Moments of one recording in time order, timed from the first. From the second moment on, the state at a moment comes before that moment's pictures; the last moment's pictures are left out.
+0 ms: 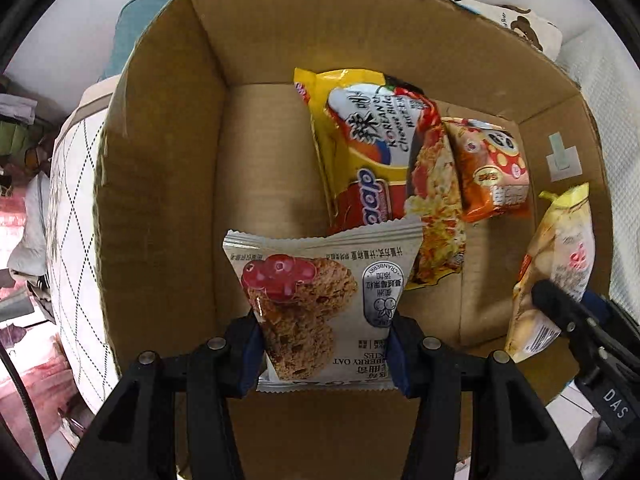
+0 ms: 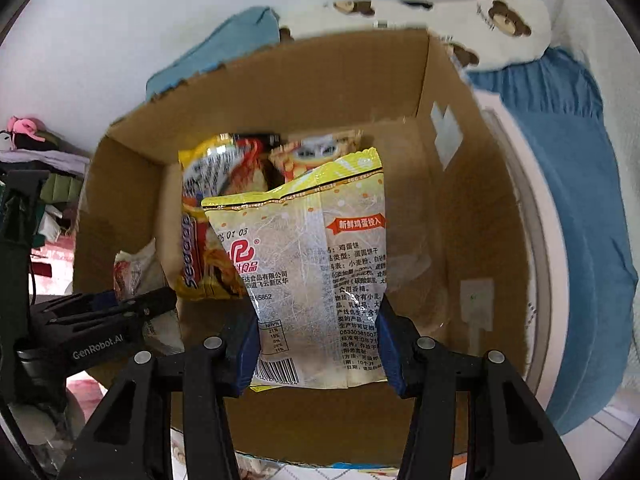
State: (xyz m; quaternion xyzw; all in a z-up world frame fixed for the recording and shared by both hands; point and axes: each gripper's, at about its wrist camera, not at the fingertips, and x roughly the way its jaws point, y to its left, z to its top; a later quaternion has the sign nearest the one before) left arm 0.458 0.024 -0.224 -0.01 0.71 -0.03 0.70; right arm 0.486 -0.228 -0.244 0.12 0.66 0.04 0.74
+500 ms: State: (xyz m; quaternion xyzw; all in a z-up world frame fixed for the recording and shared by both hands) left arm 0.437 0.027 -0.199 -0.03 0.68 -0.04 0.73; right arm 0.479 -0.216 -0.247 0.08 0.67 0.03 0.73
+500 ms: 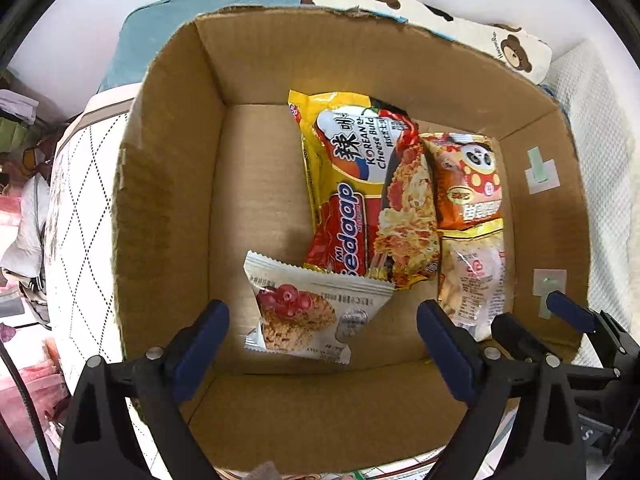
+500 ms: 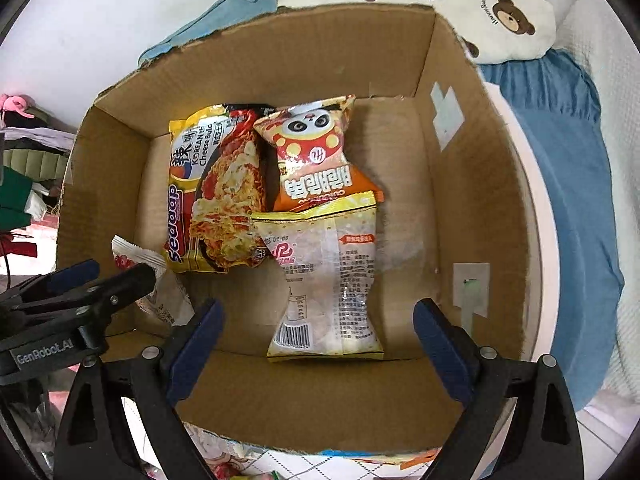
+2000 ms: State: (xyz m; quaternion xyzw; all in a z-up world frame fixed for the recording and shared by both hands) left arm 0.259 0.032 -0.109 -0.04 0.53 -0.01 0.85; right arm 0.300 -0.237 -0.136 0.10 0.53 0.03 0.84
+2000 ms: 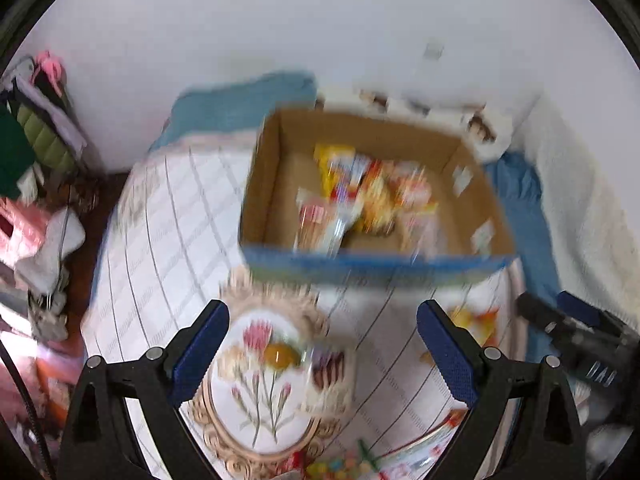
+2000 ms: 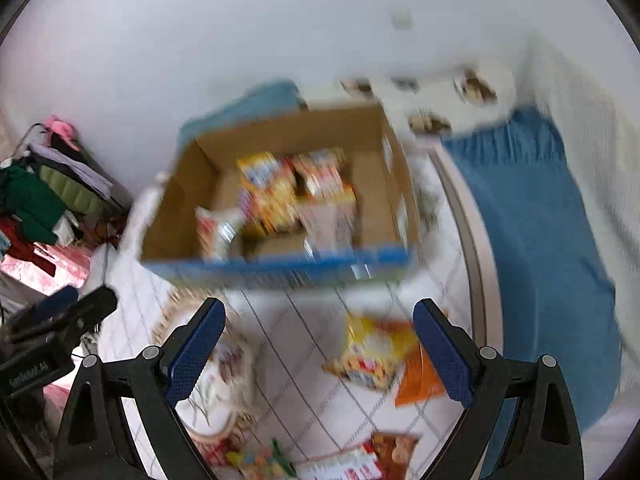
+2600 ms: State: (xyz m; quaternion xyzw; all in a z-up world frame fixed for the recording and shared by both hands) left arm 0.271 0.002 -0.314 -0.05 0.70 -0.01 0.71; right arm 0.307 -0.249 -0.302 0.12 0.62 -0.04 0.77
